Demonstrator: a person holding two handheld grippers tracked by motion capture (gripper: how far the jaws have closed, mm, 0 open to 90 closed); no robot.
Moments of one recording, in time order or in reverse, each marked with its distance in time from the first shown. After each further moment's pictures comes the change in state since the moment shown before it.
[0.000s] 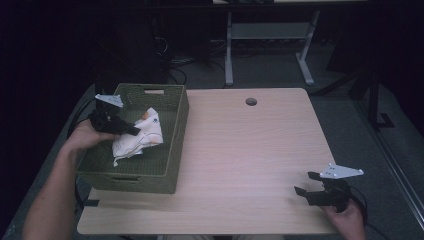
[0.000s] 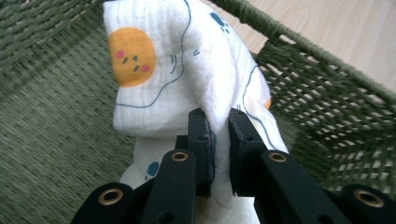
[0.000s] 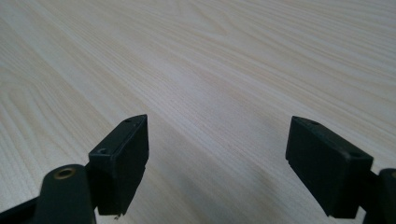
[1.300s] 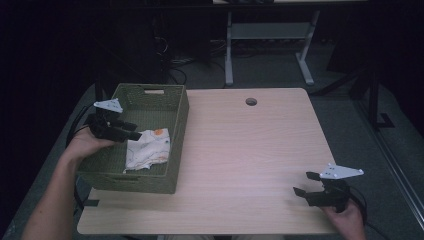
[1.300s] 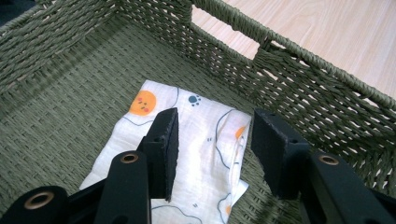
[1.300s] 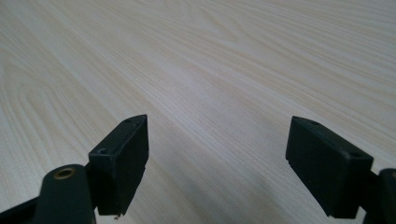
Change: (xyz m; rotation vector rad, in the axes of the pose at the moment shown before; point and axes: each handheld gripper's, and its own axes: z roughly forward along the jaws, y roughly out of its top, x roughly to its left) left arm -0.027 -0.008 -0.007 -0.056 0.078 0.002; right arm 0.002 0.002 -0.001 -0.014 0.036 -0.013
